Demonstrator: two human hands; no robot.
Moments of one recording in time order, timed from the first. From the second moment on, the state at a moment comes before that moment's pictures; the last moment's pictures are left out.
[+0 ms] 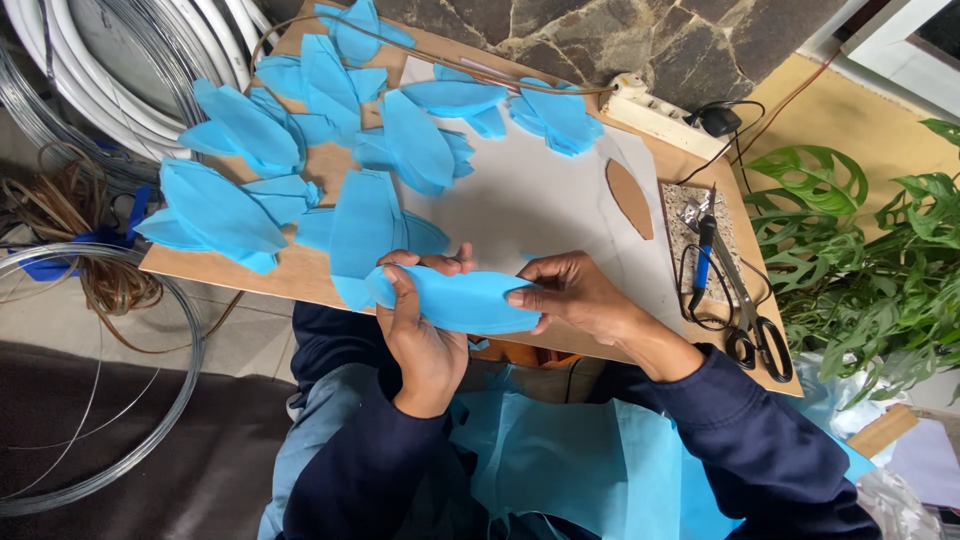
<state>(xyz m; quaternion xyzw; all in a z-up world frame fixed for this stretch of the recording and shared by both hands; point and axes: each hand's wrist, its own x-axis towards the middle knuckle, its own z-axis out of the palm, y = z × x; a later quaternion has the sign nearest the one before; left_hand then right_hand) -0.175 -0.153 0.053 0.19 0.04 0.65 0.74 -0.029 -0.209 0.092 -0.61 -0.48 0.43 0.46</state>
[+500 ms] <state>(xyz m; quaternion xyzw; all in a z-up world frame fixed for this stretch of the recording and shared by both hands) -0.172 -0.156 0.056 0.18 0.04 0.65 0.74 -0.032 -0.214 0.109 -0.63 -0.58 0.38 0.36</state>
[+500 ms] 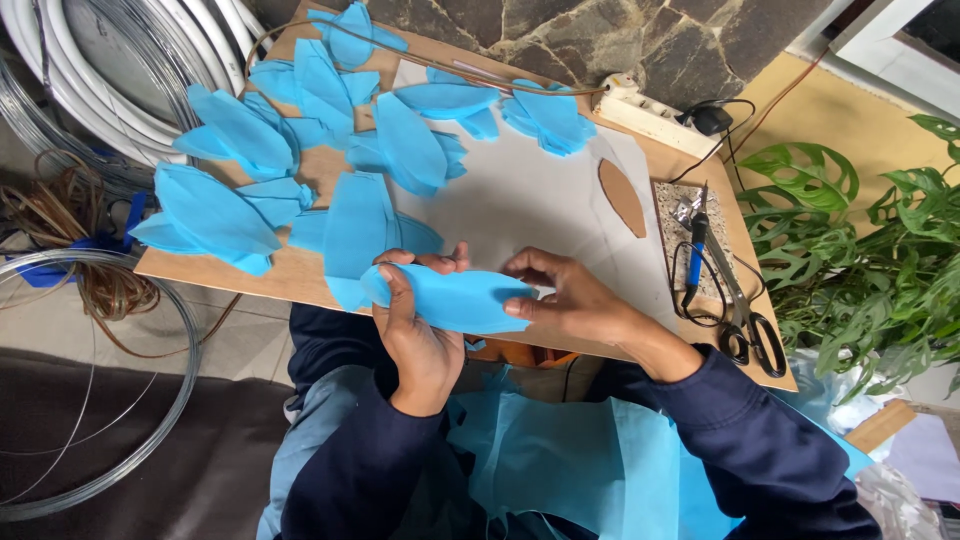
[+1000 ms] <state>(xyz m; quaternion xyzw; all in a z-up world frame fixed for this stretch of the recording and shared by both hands) -0.168 -0.158 0.051 0.17 0.04 0.64 0.75 -0.047 -0.217 0.097 -0.59 -0.57 0.43 0.38</state>
